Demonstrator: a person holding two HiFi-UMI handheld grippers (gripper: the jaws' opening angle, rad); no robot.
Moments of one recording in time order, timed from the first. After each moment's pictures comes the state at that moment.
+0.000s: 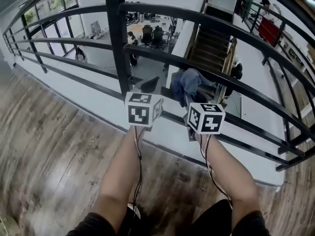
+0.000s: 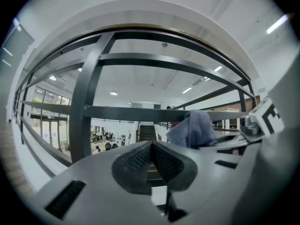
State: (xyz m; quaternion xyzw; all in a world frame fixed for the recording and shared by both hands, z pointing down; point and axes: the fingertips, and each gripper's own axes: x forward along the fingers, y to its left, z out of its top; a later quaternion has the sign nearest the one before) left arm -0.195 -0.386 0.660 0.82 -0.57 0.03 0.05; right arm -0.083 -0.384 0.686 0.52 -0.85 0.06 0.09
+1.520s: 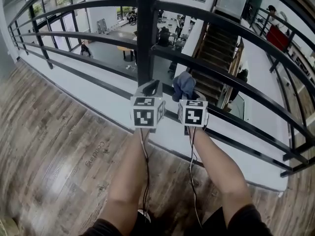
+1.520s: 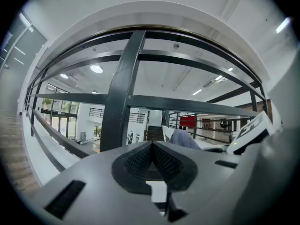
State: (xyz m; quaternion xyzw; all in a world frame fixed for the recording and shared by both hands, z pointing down) left arm -0.301 -0.412 0.692 0.79 -0.61 0.01 0.07; right arm -0.182 -0.456 0.752 0.58 -0.80 0.02 0.18
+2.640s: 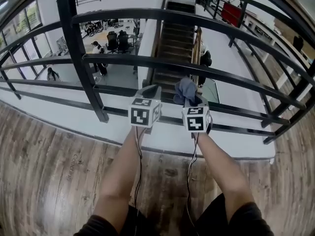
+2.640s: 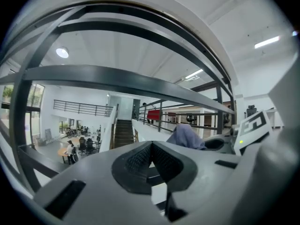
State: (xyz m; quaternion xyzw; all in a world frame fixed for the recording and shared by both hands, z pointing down) left arm -0.040 -0.389 0.709 0.89 -0.44 0.05 0.06; right arm 0.096 -0.381 0.756 0.67 -0.70 -0.03 0.22
